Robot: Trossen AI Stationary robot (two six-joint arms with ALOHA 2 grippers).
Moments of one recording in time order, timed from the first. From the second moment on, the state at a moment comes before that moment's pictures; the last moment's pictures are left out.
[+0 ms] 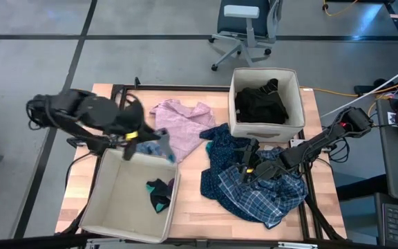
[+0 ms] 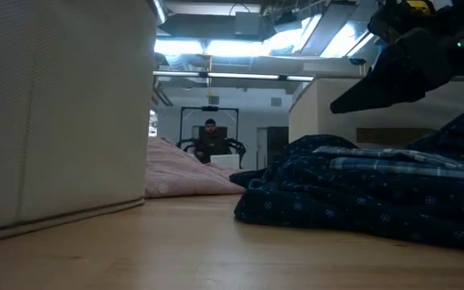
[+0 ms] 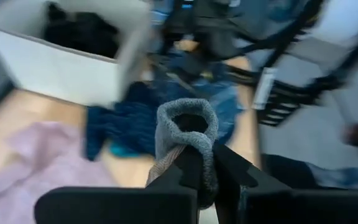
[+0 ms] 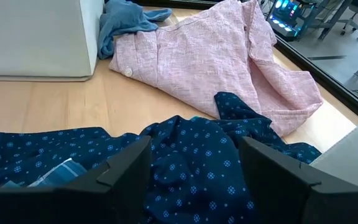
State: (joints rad) left arm -0.29 1.24 1.76 -1.06 -0.24 -0.46; right arm 0.48 1.31 0.49 0.24 0.77 0.29
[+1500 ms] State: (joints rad) left arm -0.51 1.22 1.03 -1.07 -0.26 -1.14; right arm 0.48 1.31 0.49 0.24 0.81 0.28
